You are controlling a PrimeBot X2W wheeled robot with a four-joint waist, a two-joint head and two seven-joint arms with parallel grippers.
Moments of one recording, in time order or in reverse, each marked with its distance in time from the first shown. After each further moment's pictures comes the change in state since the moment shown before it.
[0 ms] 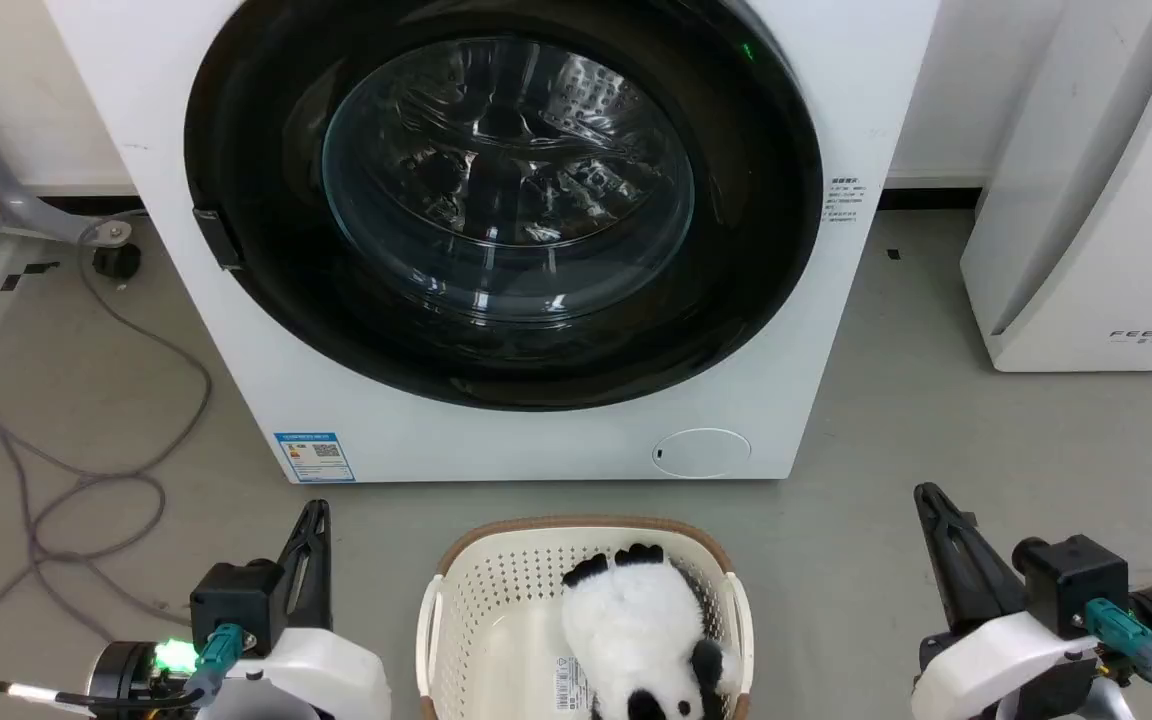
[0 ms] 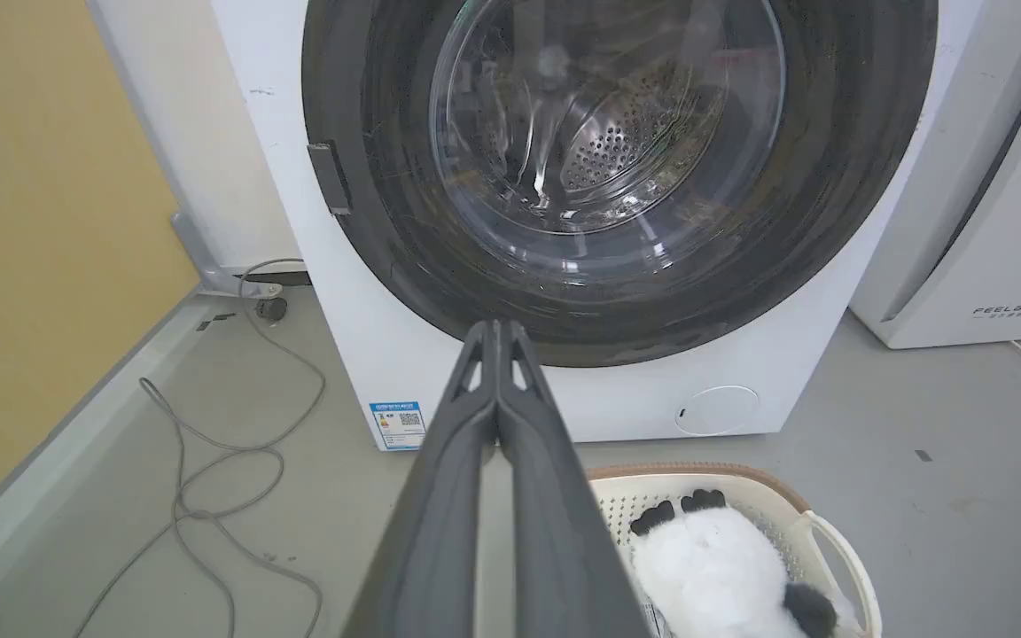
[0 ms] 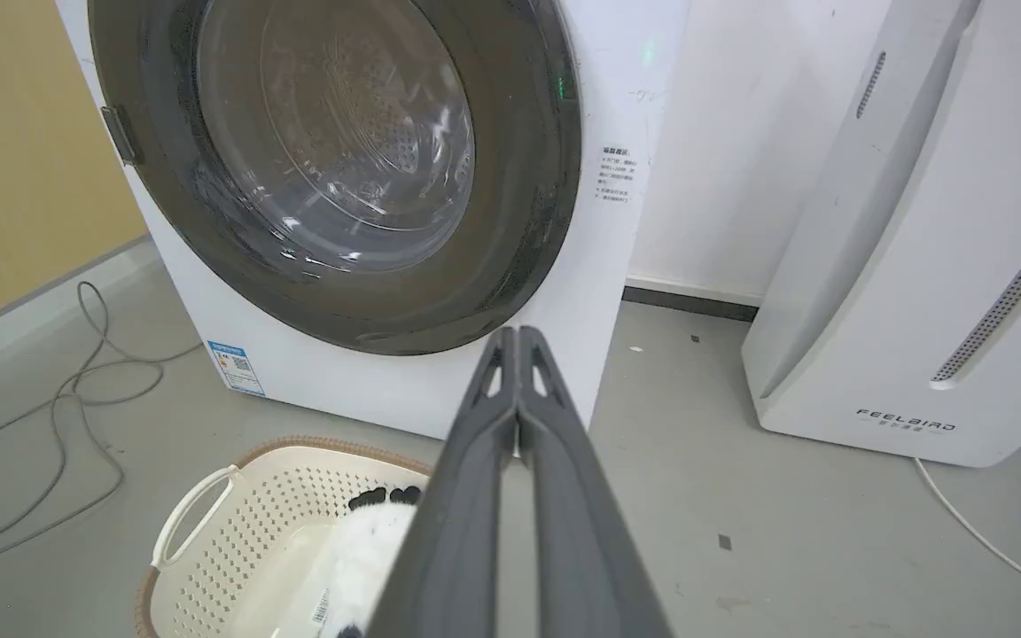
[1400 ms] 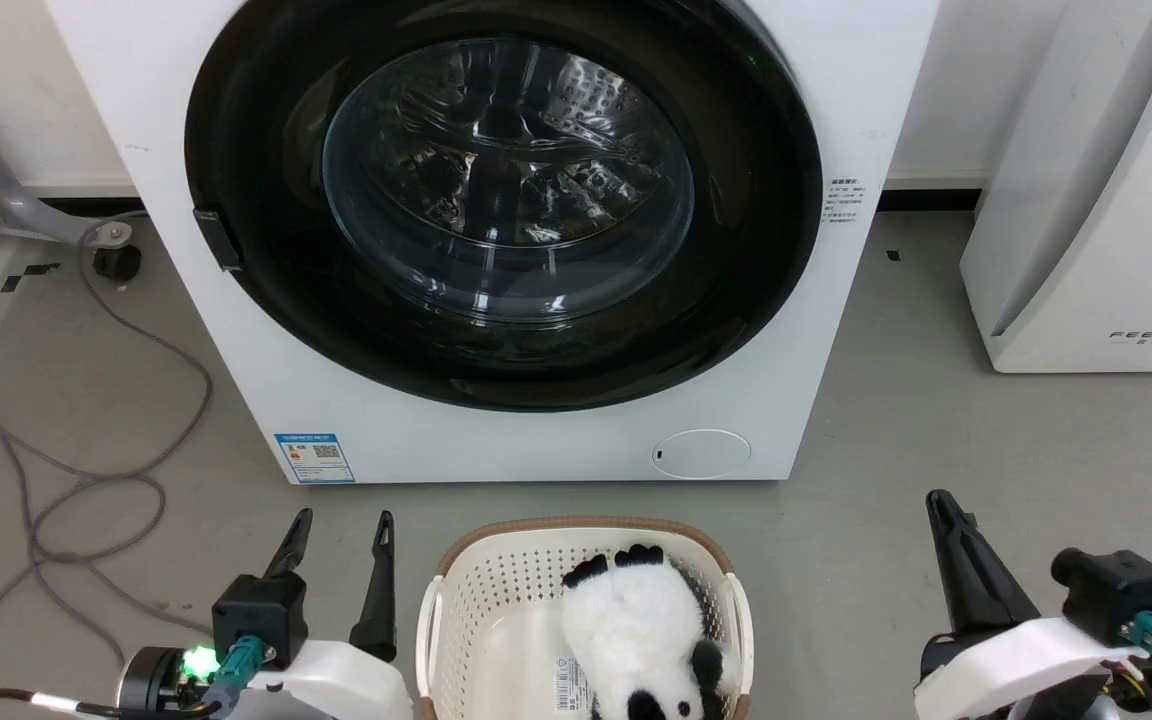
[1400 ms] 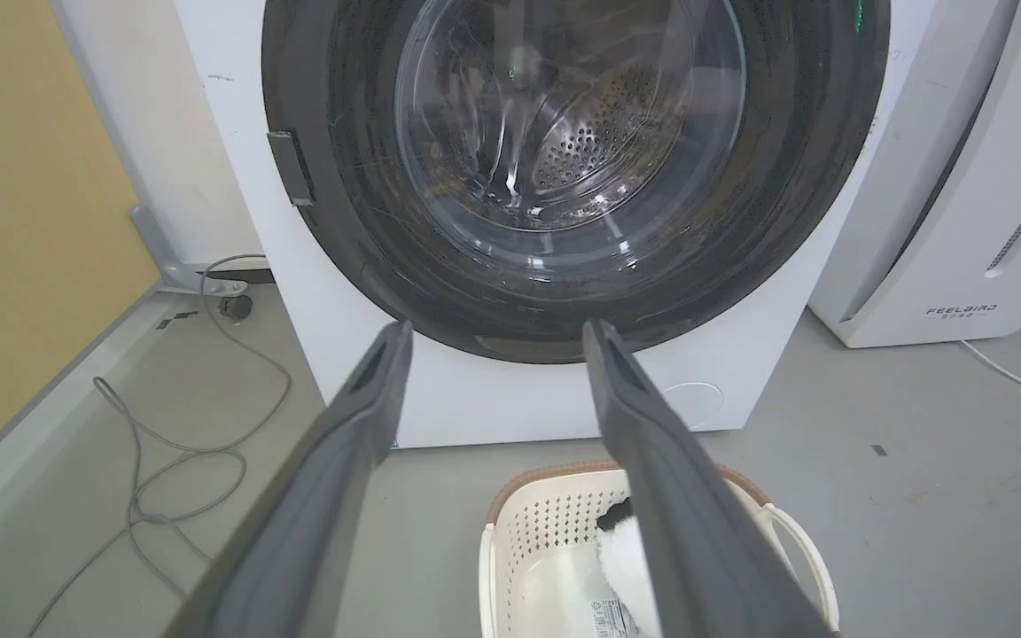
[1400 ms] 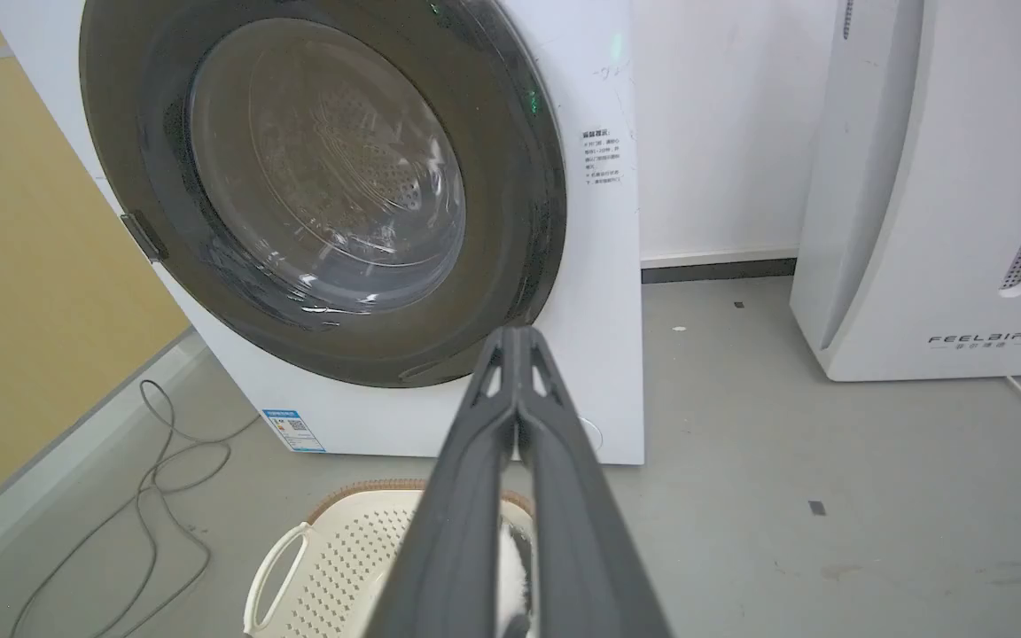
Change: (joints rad) left arm 0.001 0.000 -0.036 0.041 -0.038 -0.008 -0.046; right arm 0.001 0.000 0.002 0.057 0.226 0.000 -0.051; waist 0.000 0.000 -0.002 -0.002
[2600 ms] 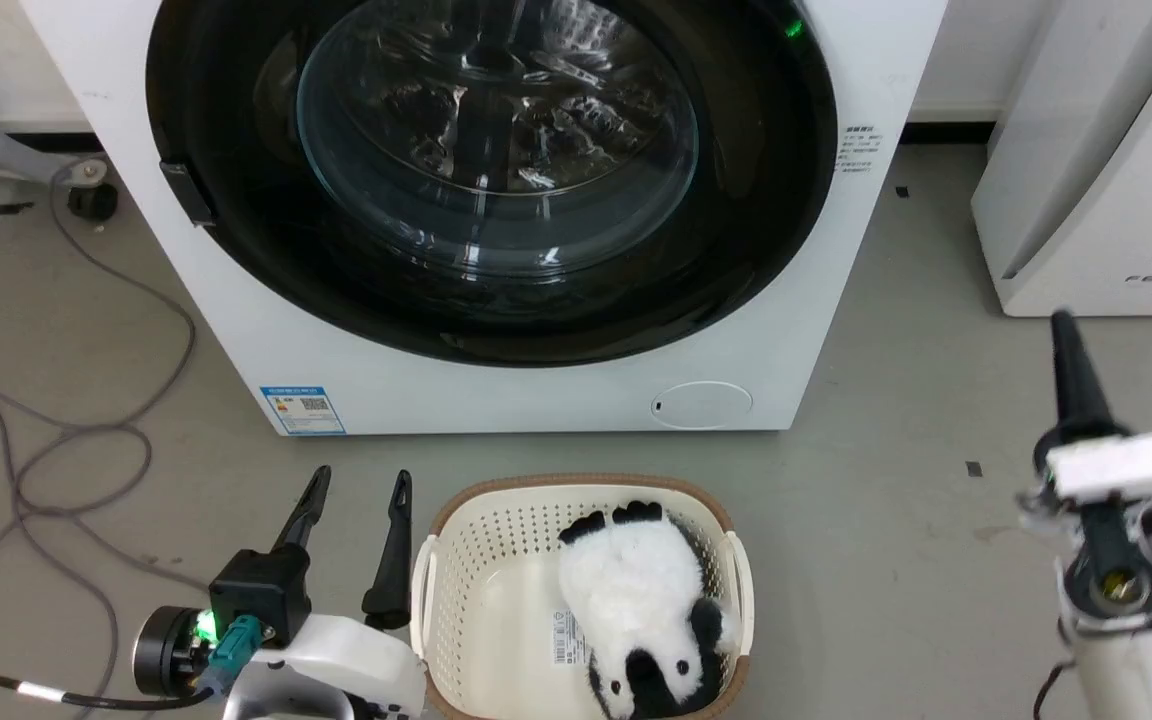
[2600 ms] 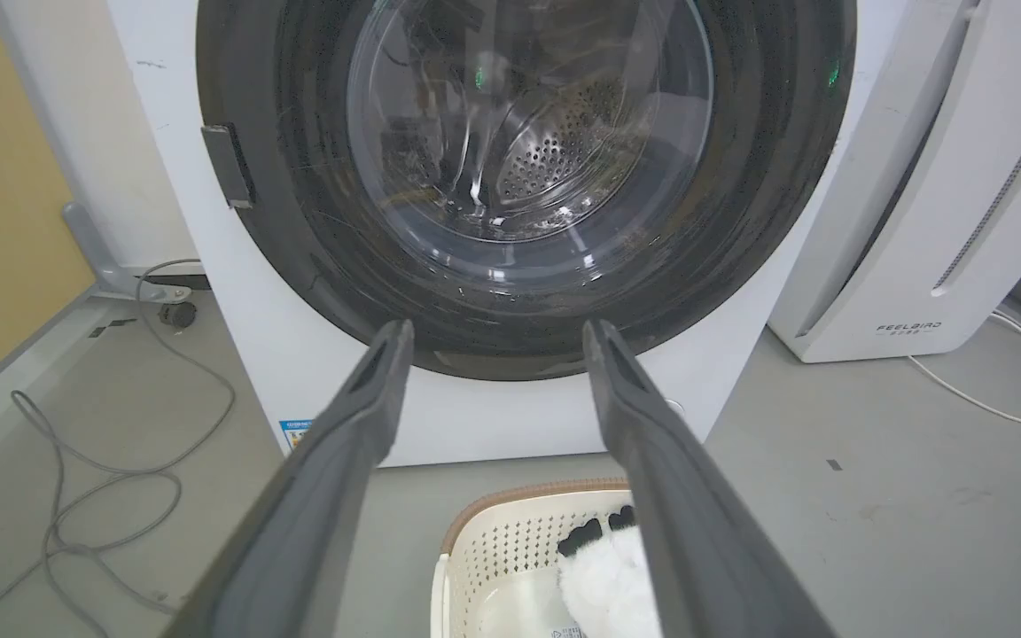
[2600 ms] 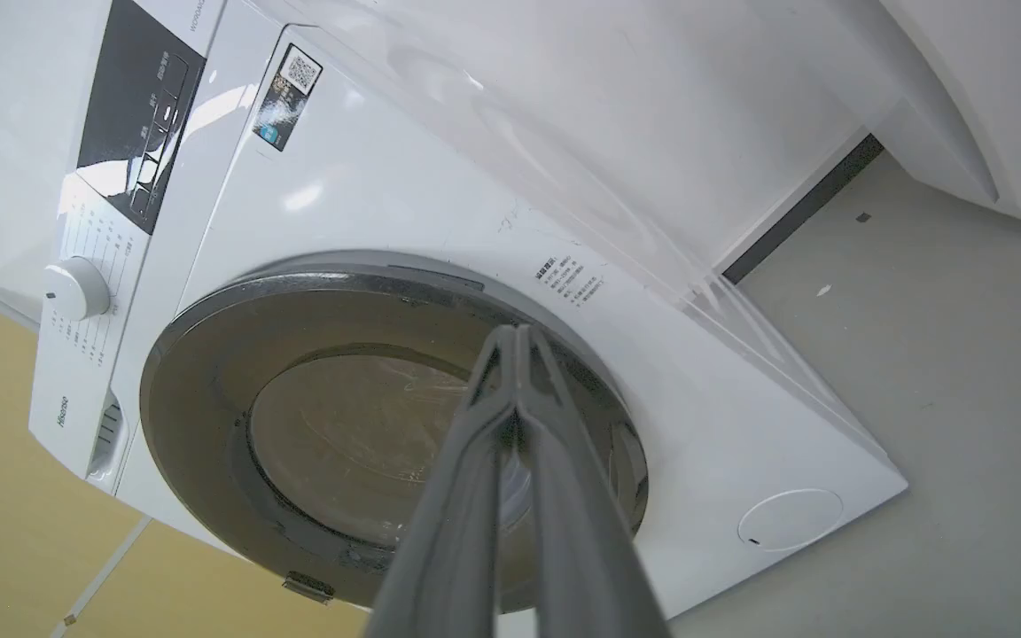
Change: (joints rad) left arm -0.058 0.016 -0.040 0.027 -0.069 -0.017 -0.078; right arm -0.376 -0.082 -0.075 0.325 0.823 0.000 -0.052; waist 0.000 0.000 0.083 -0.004
